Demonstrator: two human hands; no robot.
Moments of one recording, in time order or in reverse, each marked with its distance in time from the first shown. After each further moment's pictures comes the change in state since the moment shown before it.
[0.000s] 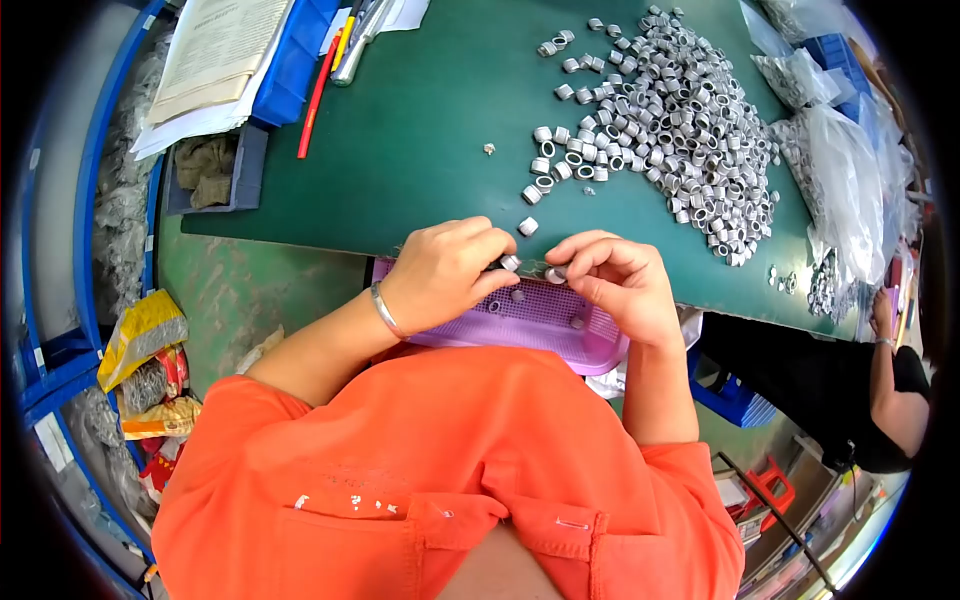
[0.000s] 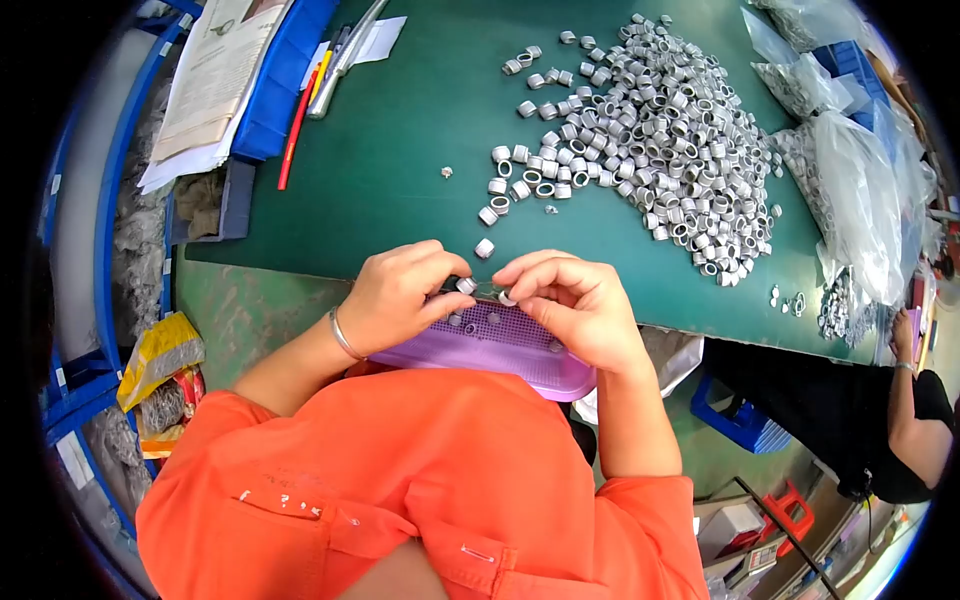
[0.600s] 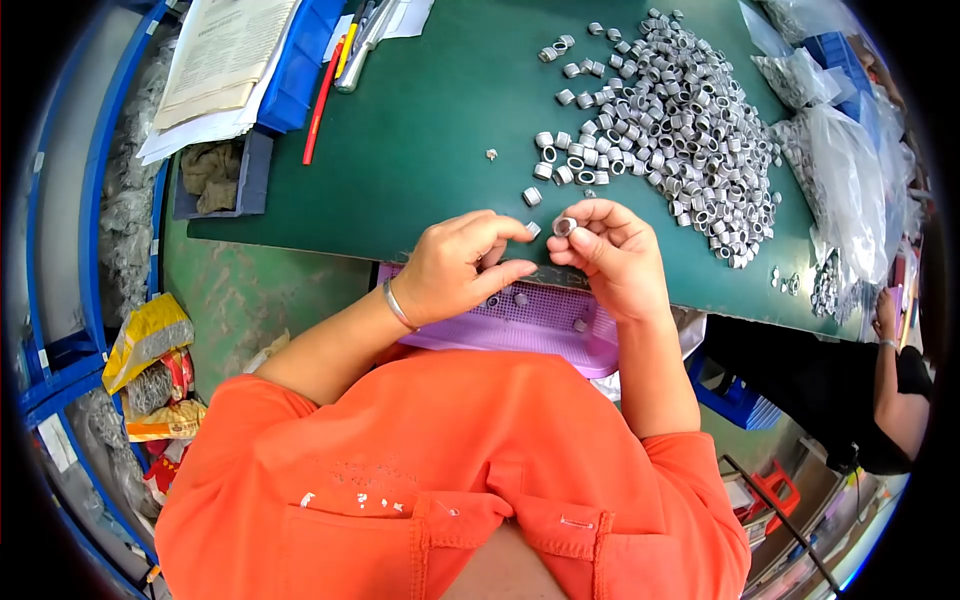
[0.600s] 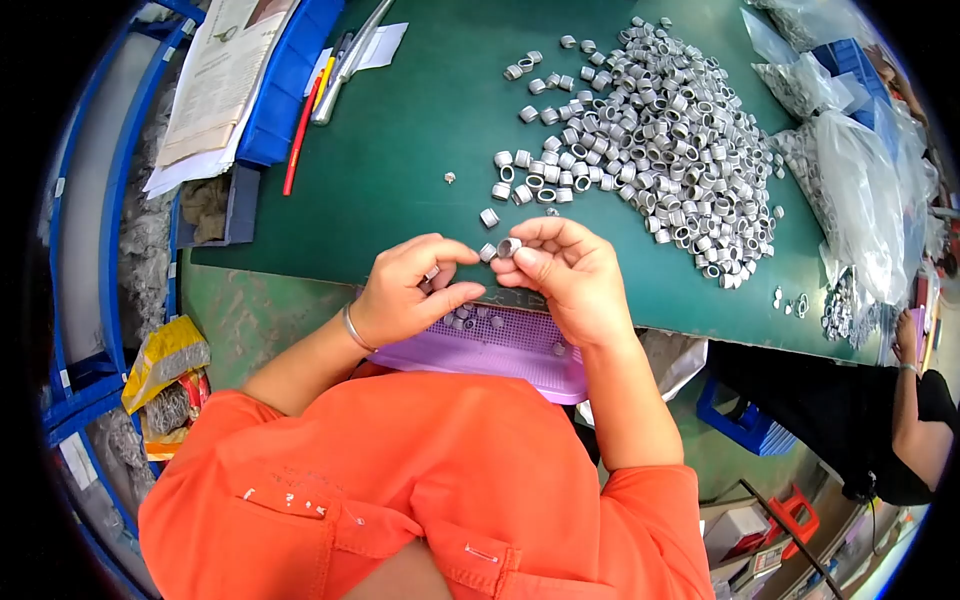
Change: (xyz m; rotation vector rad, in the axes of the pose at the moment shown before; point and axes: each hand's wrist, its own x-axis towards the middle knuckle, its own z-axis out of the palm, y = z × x) left_hand 0.008 -0.001 0.006 -0.330 0.166 0.012; right_hand 0.021 0.000 0.013 0.390 0.225 0.183
